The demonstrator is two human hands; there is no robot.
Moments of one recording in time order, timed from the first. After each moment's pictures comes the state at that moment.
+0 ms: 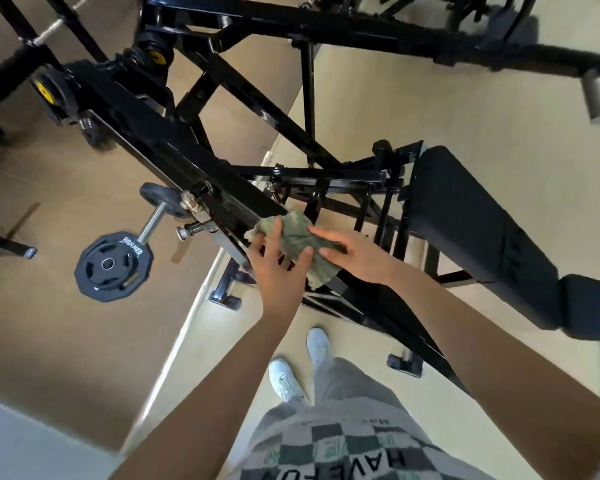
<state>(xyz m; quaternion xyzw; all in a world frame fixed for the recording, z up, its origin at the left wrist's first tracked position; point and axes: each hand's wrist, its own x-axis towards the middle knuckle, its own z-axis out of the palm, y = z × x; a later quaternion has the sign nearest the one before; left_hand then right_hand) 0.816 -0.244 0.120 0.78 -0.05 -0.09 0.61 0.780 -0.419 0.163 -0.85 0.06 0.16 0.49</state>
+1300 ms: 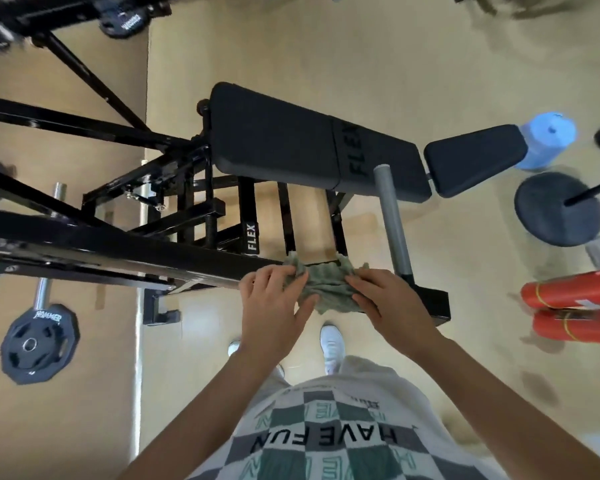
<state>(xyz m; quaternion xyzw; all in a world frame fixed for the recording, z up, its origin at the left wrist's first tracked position) 0.518 -0.366 0.119 0.81 -0.56 0.03 0.16 0.325 -0.505 0.107 -0.92 0.29 -0.10 0.26</state>
